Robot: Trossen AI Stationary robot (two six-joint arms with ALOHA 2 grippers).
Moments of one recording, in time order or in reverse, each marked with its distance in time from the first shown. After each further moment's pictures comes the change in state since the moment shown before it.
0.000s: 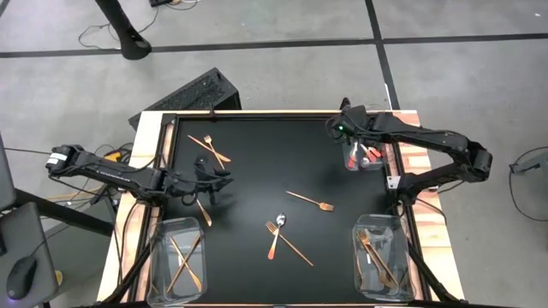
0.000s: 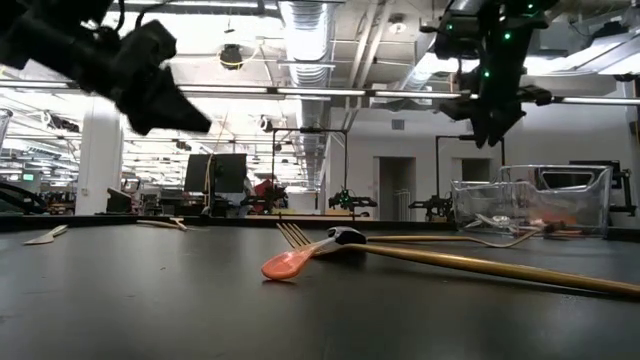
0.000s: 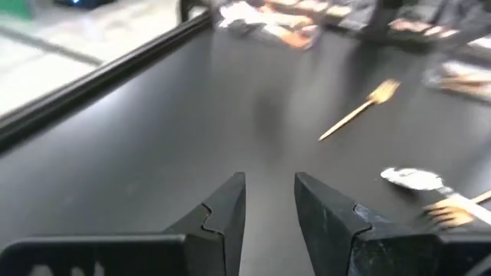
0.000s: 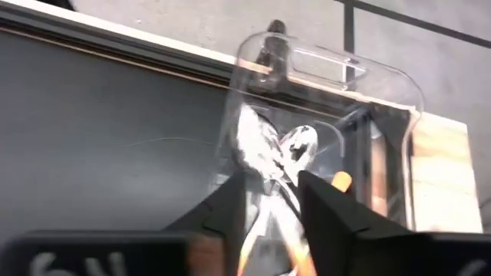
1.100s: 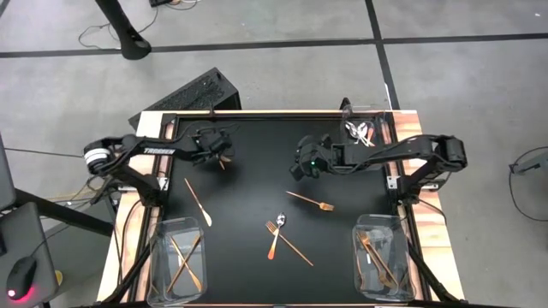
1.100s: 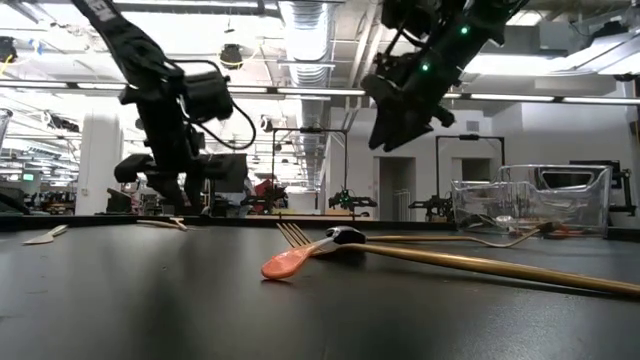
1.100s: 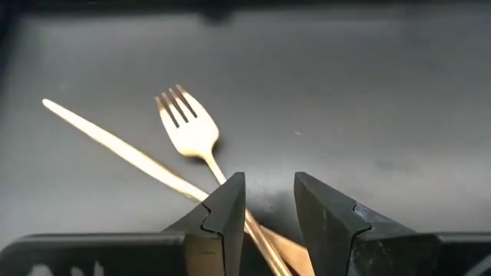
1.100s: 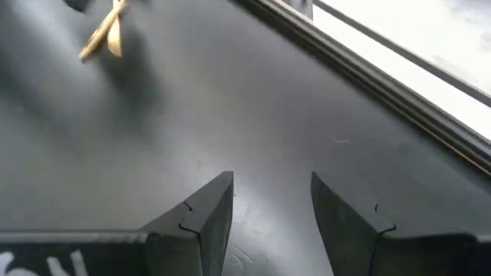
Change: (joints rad) left arm 0.633 0.604 0.329 -0.407 -0.053 -0.585; right arm 0.377 0.259 -0.002 0.654 -0.139 -0.276
